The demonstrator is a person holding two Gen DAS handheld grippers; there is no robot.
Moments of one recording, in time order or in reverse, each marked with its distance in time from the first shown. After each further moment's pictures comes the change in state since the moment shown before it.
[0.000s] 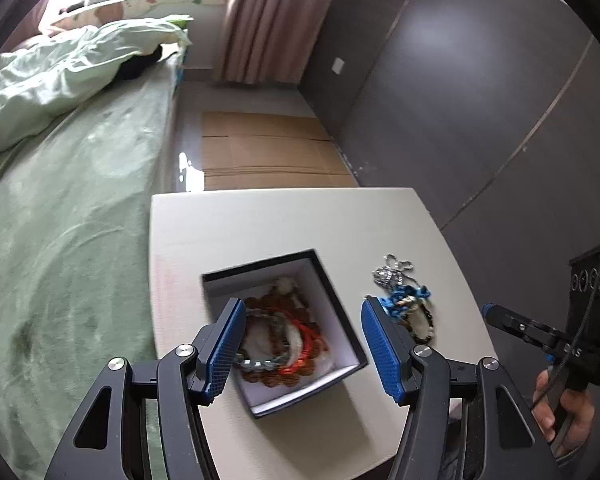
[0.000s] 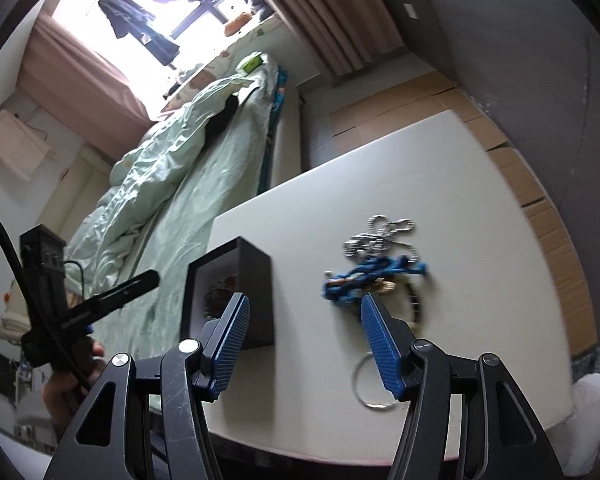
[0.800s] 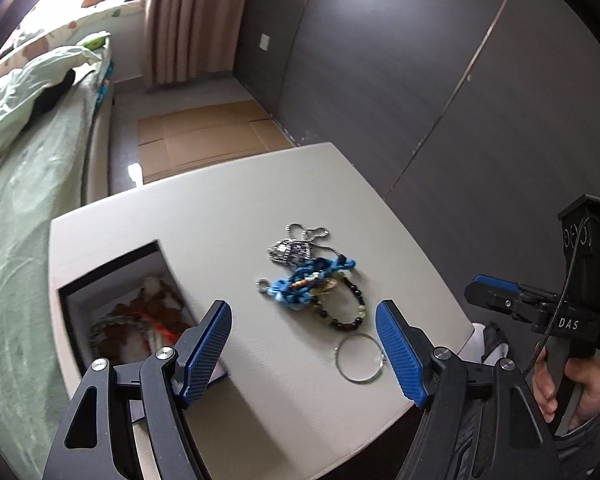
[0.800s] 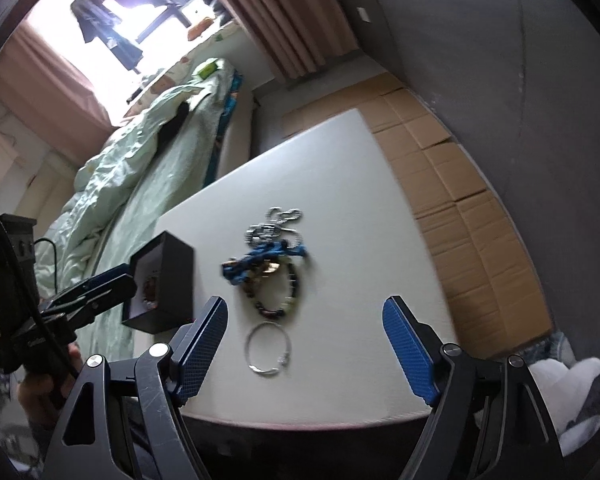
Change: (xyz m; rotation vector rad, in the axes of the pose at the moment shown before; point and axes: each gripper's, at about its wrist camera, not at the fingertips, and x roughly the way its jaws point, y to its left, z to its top) left arm 0.047 -0.102 -0.020 0.206 0.079 -0.073; right arm -0.041 -0.071 -0.011 0.043 0.000 -0.136
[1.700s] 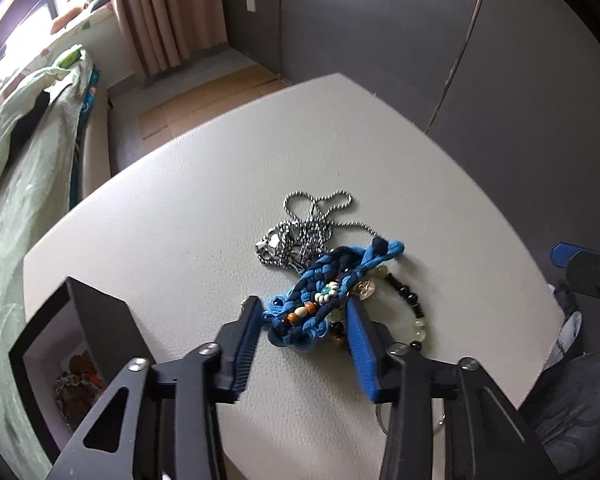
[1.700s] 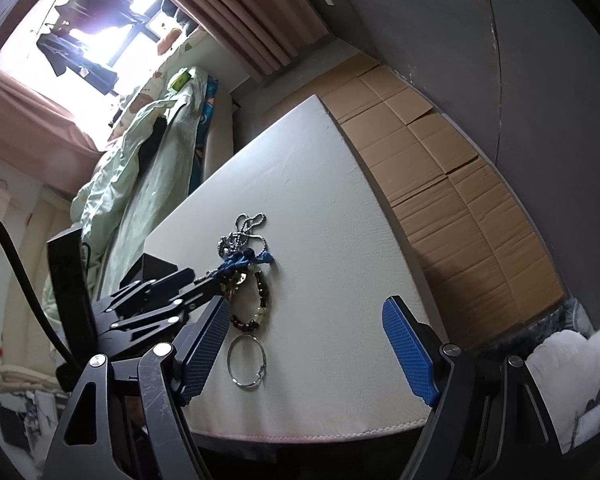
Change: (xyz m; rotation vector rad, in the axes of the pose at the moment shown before) left arm 0.107 -0.015 0.010 0.147 0.158 0.188; right arm 0.020 -0.028 0.009 0.119 0.033 0.045
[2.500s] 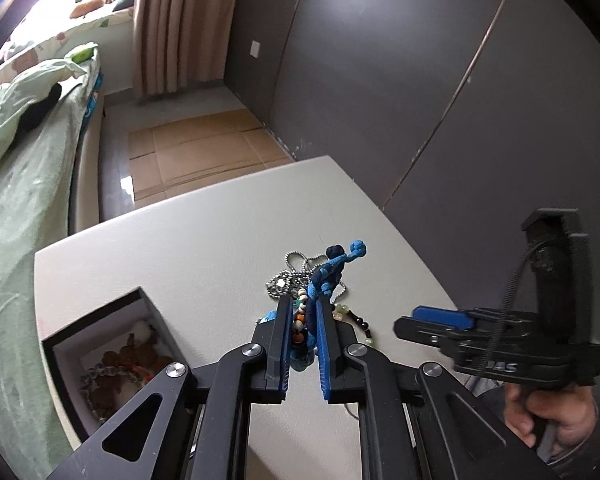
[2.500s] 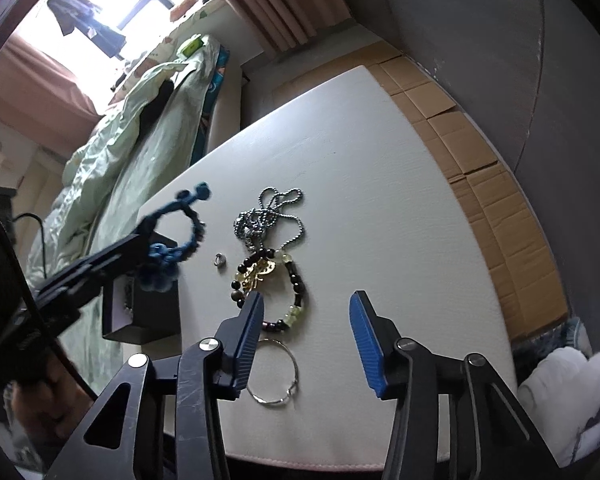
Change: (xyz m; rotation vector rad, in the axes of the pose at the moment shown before) left arm -0.084 0.038 -0.005 -0.129 -0.199 -0.196; right arm 0.046 0.045 -0.002 -0.120 0.068 -0.062
